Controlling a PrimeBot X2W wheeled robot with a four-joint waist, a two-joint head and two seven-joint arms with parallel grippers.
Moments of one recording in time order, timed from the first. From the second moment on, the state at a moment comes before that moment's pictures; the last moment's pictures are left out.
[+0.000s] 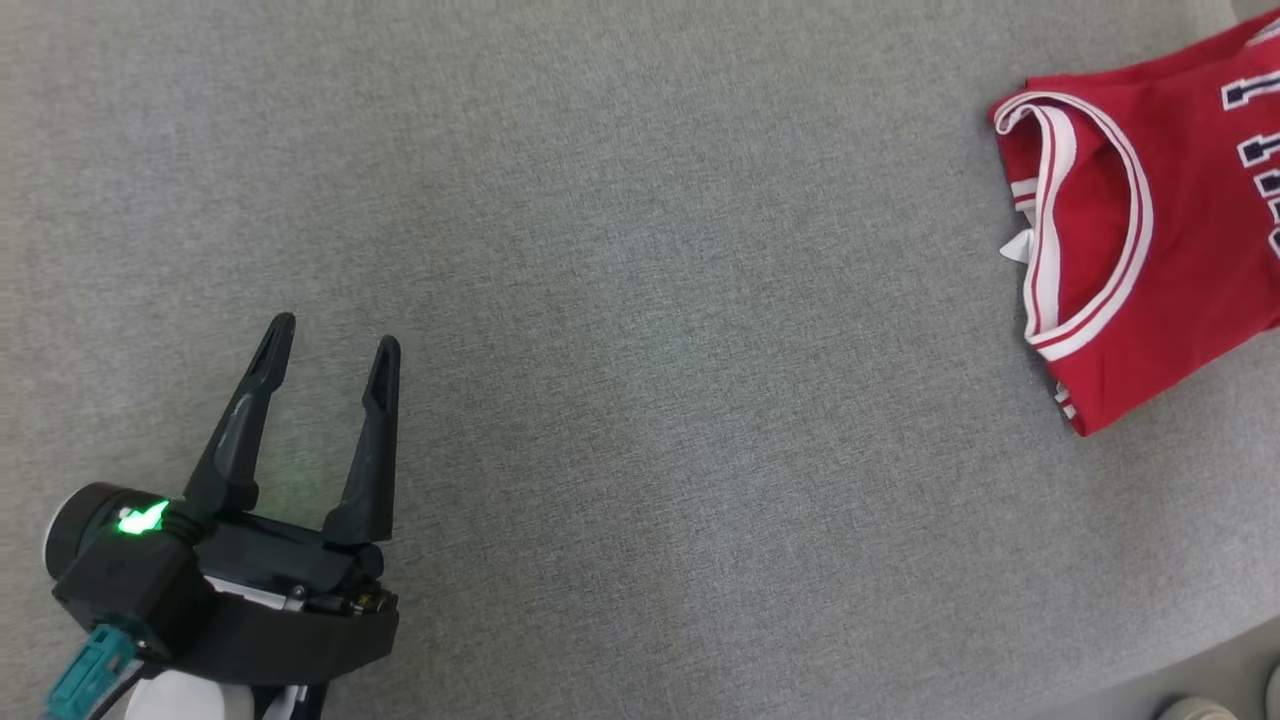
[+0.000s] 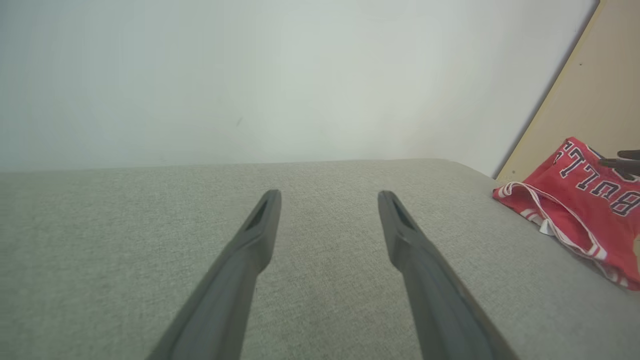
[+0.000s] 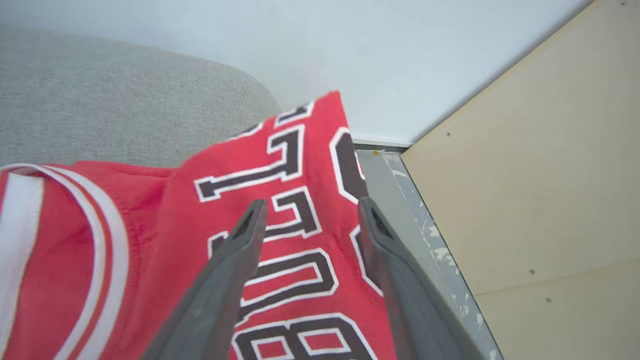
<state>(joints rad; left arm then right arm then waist) -0.22 0.20 -0.12 -0.15 -0.24 -0.13 -0.26 -0.75 -0.47 -0.14 0.46 0.02 0.13 0.31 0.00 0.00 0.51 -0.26</state>
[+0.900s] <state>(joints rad) 0.00 0.06 0.06 0.01 -0.22 -0.13 -0.26 -0.13 -0.20 -0.12 0.02 0.19 0.13 -0.02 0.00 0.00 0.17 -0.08</state>
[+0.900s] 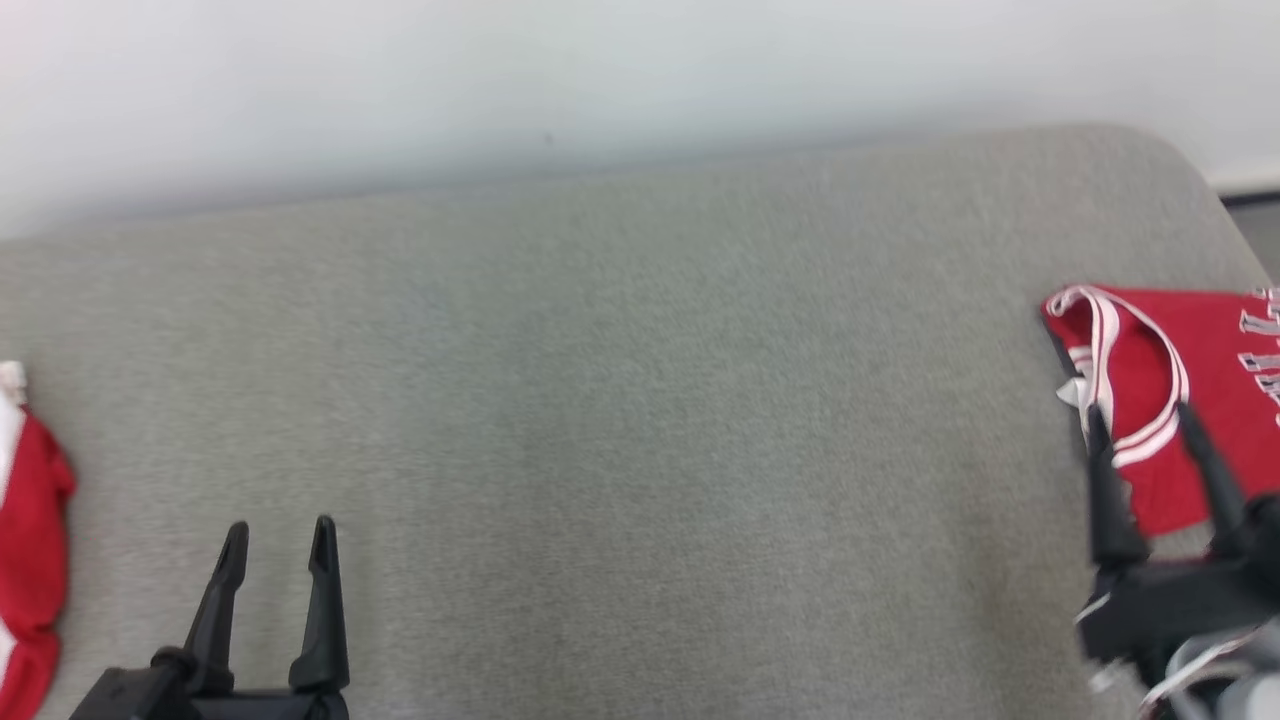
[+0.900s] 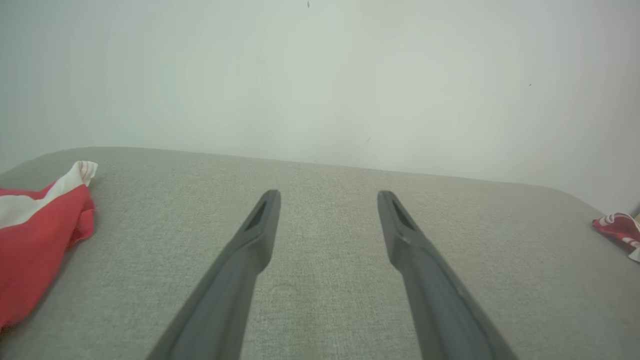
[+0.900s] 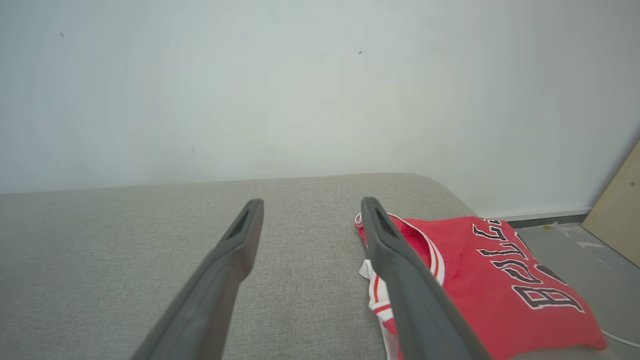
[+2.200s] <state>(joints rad) 0.07 0.05 0.05 0.11 -0.19 -0.13 -0.26 0.03 -0.05 -0.06 0.16 0.22 0.13 -0.16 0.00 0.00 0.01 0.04</state>
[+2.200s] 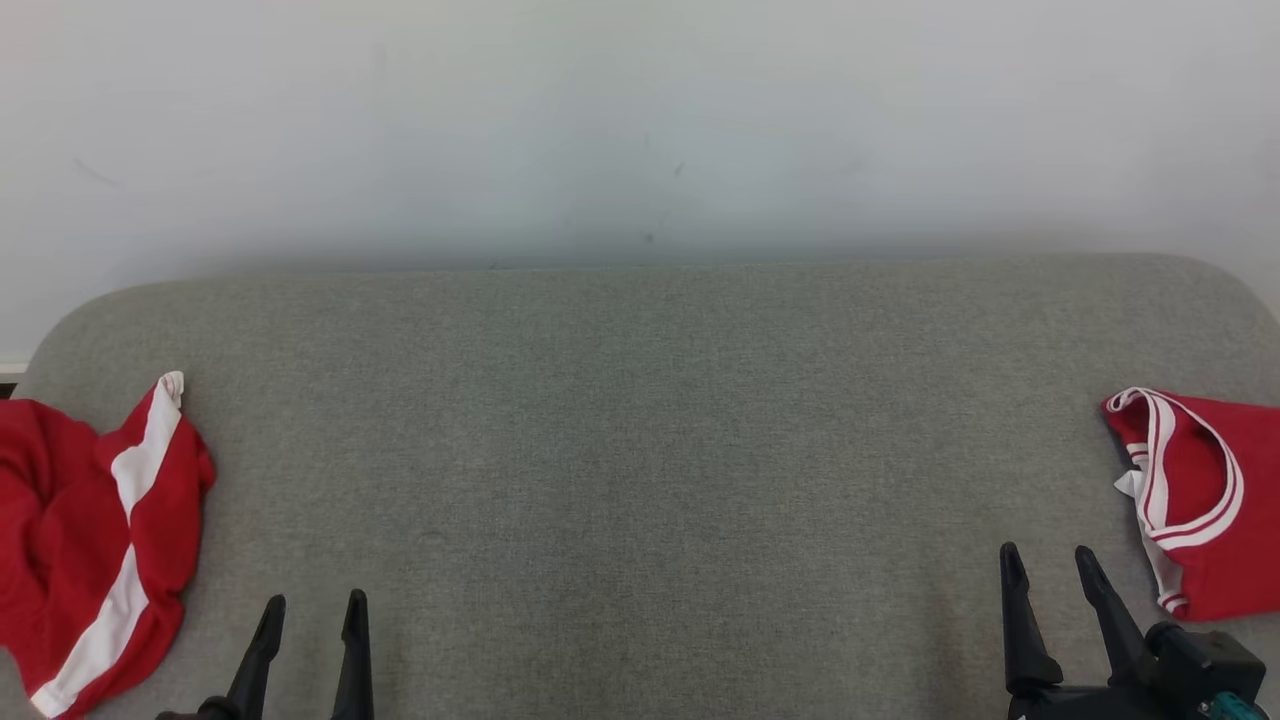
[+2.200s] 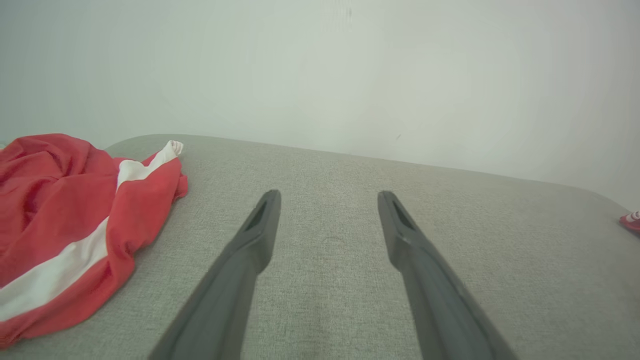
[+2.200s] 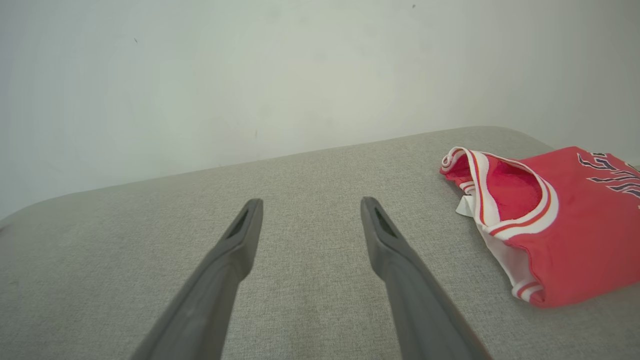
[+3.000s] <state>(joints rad) 0.08 0.06 0.06 0.13 -0.19 -0.13 -0.26 0.03 -0.06 0.00 0.17 0.22 0.13 -0.15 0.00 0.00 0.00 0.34</state>
